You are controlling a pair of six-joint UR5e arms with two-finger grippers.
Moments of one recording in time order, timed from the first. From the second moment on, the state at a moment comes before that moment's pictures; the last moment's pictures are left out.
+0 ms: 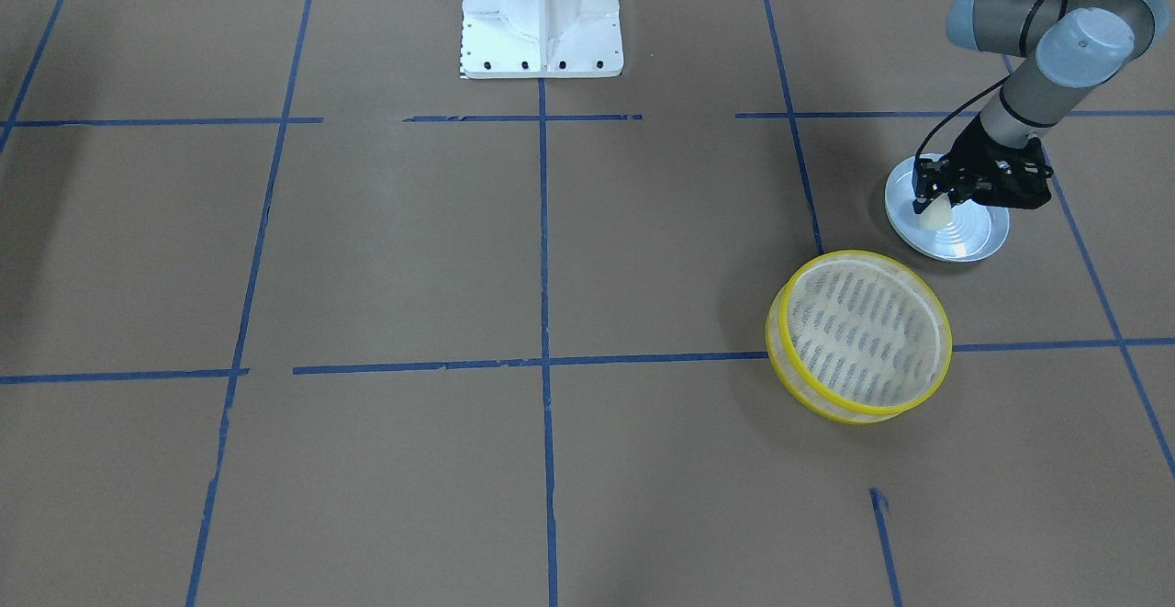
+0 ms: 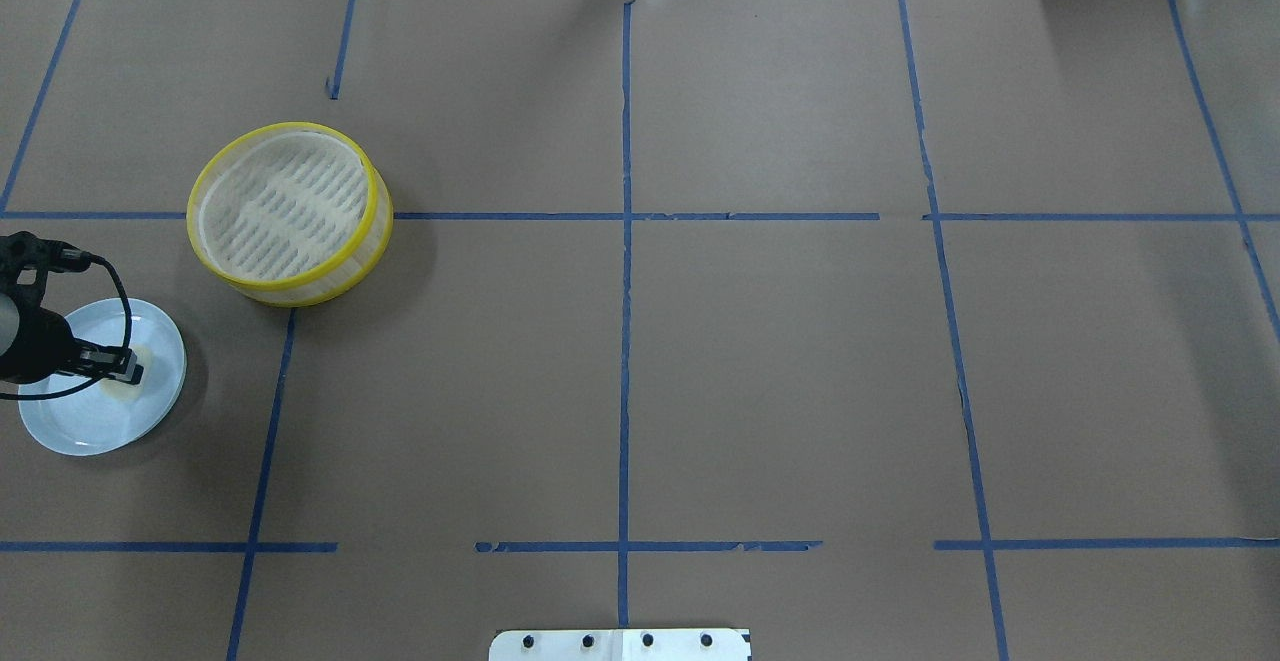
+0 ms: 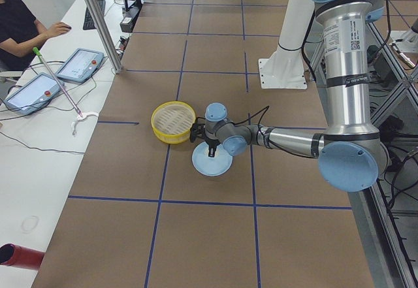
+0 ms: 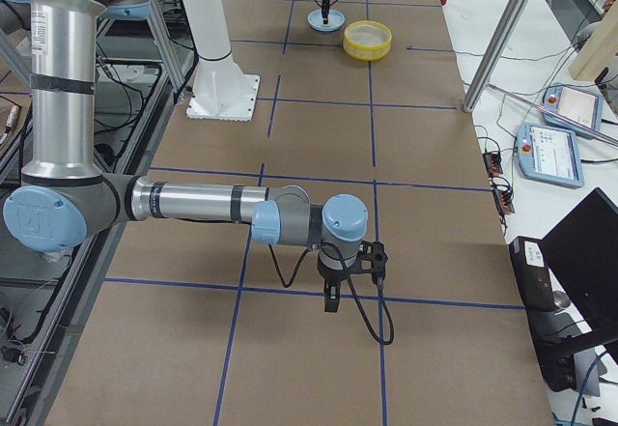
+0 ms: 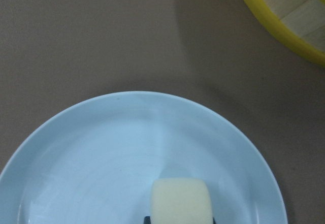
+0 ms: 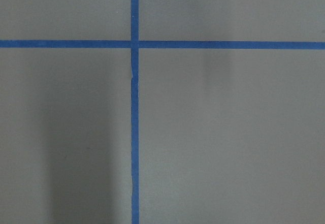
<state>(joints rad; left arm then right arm) -0.81 -1.42 -1.73 -2.27 -2.08 -0.88 1.56 -1.66 1.66 -1.59 2.29 0.00</state>
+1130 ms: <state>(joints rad) -1.03 -1.48 -1.95 -1.81 -2.23 -0.57 1.56 -1.66 1.66 -1.59 2.29 0.00</state>
